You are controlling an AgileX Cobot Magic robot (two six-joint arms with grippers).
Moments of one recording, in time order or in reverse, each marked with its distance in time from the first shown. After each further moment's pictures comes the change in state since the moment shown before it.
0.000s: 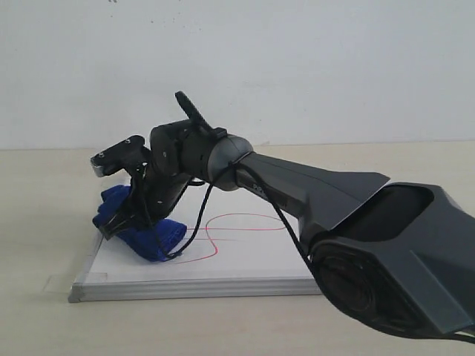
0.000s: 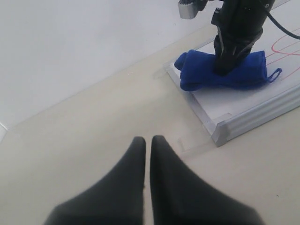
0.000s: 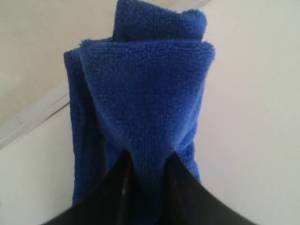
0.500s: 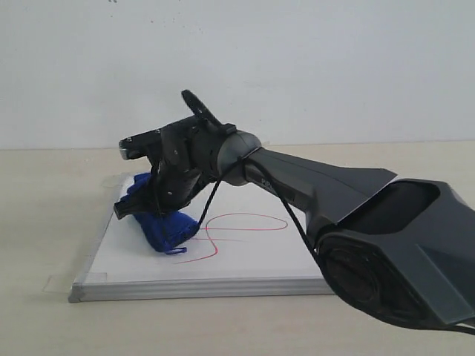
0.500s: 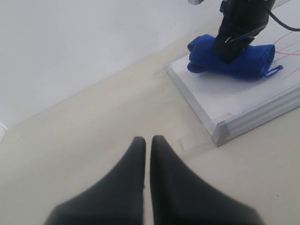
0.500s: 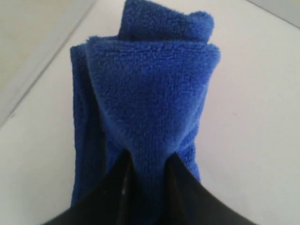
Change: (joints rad) left arm 0.000 0.000 0.000 0.000 0.000 0.000; right arm -0.031 0.000 0.000 -0.092 -0.010 0.280
